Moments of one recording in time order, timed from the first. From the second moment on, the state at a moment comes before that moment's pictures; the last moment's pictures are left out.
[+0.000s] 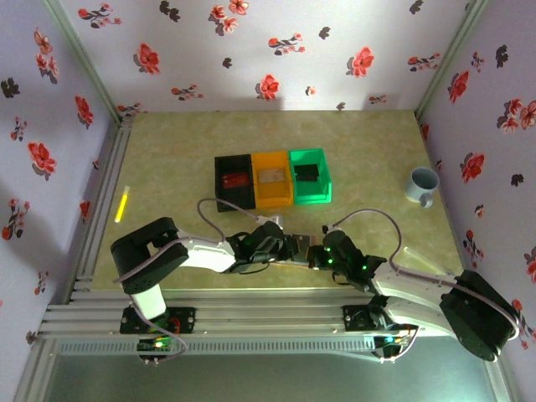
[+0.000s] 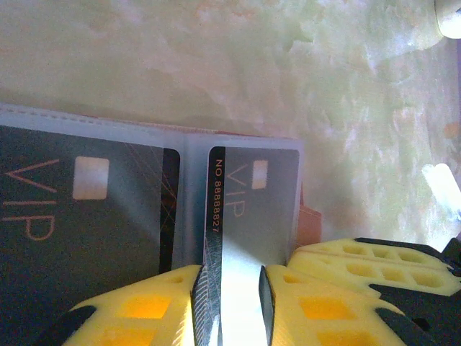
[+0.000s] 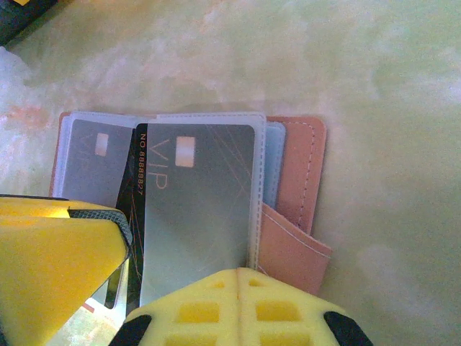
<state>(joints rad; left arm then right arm) -1.13 1.75 0.72 0.34 -0.02 -1.11 0.79 1.03 0.18 0.08 -0.01 0.85</state>
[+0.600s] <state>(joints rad) -1.13 1.76 0.63 0.53 -0.02 -1.07 0.79 1.03 0.18 0.08 -0.01 0.85</state>
